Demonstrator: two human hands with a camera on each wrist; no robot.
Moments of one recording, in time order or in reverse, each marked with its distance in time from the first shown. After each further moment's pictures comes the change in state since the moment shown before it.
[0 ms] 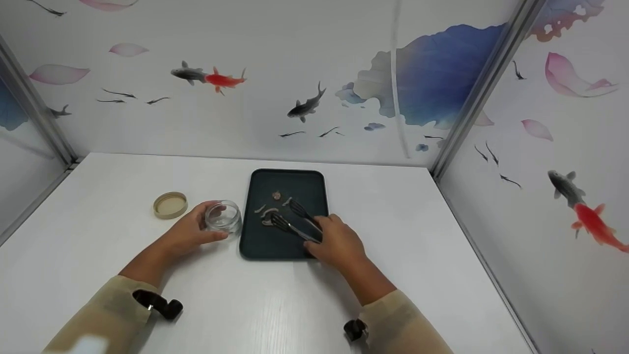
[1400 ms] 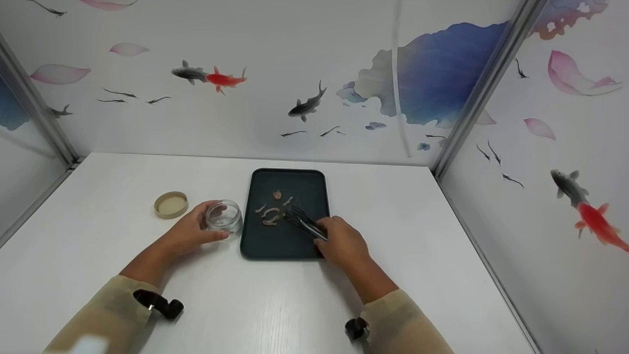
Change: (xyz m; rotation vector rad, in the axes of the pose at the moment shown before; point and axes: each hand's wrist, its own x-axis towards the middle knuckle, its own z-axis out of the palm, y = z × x) left_hand 0.000 -0.002 0.000 0.014 0.005 0.012; right_hand 0.003 0.012 0.001 0.039 0.005 -0.033
